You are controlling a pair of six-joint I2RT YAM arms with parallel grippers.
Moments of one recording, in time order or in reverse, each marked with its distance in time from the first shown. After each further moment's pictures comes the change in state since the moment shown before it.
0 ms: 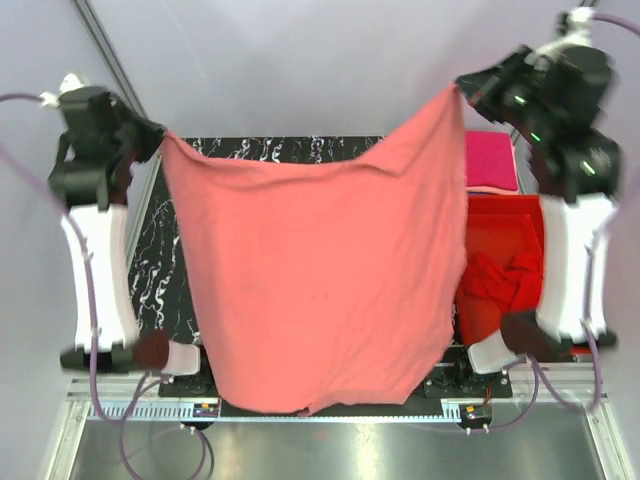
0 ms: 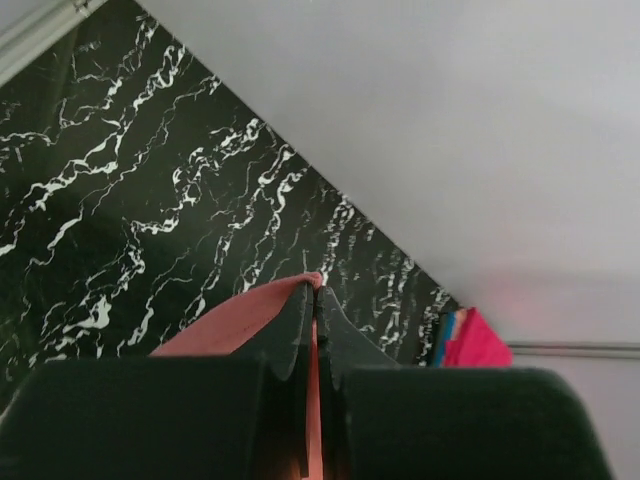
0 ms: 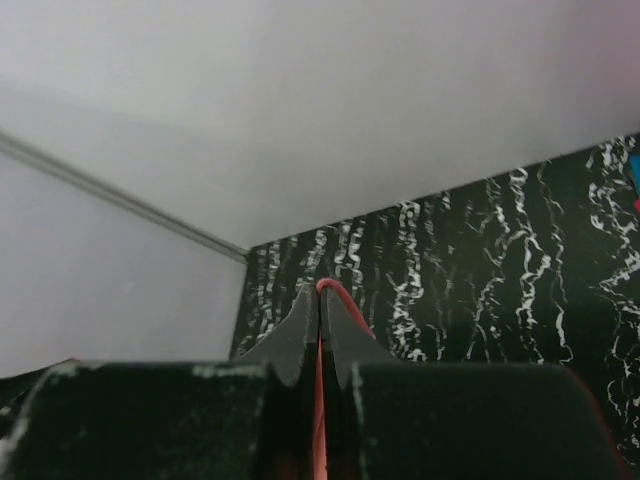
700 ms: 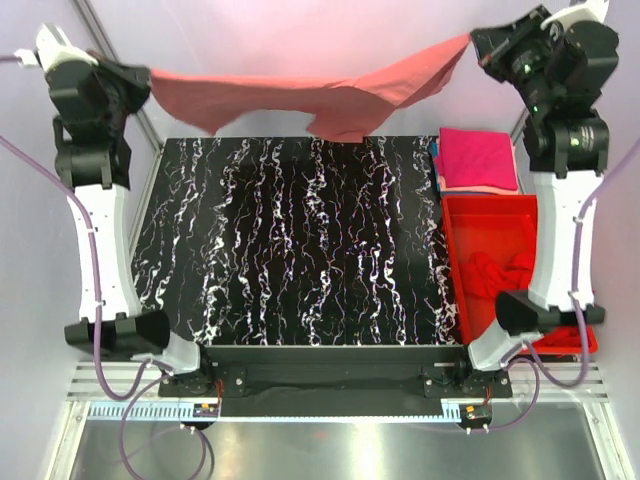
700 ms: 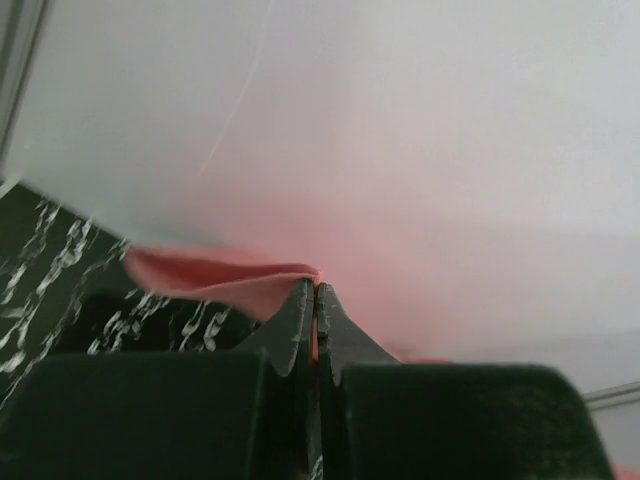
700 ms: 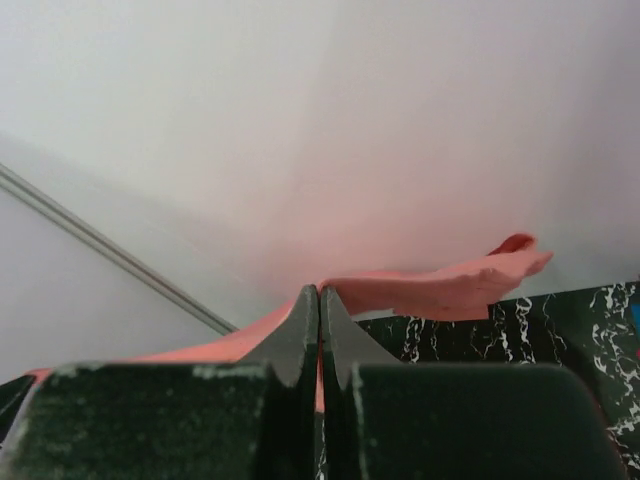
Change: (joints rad) left arm 0.050 0.169 0.071 0.452 0.060 0.044; right arm -0.076 0.203 0.106 0.289 -0.015 -0.042
